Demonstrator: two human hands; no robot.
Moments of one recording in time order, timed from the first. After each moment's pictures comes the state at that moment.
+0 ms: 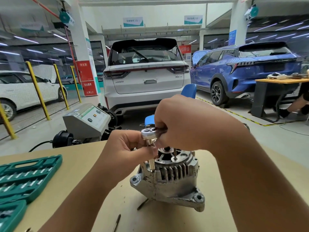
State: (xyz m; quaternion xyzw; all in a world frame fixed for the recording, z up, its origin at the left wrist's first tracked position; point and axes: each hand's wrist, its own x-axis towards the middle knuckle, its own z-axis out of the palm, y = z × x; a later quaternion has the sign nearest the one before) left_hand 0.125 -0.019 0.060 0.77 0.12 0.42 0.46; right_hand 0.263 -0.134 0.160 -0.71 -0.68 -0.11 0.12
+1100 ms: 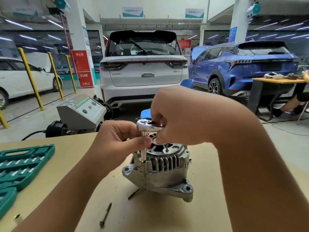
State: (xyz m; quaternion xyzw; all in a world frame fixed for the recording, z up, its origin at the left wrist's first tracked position) left_hand 0.124 -0.019 0.057 0.77 0.11 0.43 0.46; right_hand 0.265 -0.141 0.165 -0.71 -0.69 -0.09 0.10
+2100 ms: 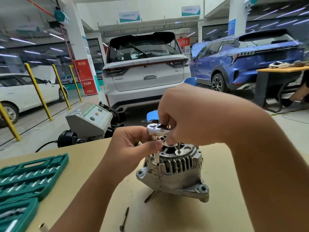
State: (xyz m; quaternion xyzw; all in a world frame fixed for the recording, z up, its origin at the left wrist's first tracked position) left_hand 0.124 -0.011 0.055 0.78 0.09 0.42 0.45; right_hand 0.260 -0.142 0.166 -0.71 -0.68 -0.11 0.13
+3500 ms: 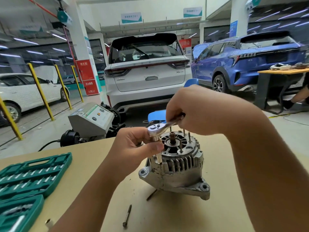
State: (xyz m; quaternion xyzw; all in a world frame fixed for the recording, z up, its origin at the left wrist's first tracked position) left_hand 0.120 -0.013 0.057 0.79 0.10 0.41 0.44; right_hand 0.272 -0.147 0.172 -0.72 -0.68 -0.06 0.14
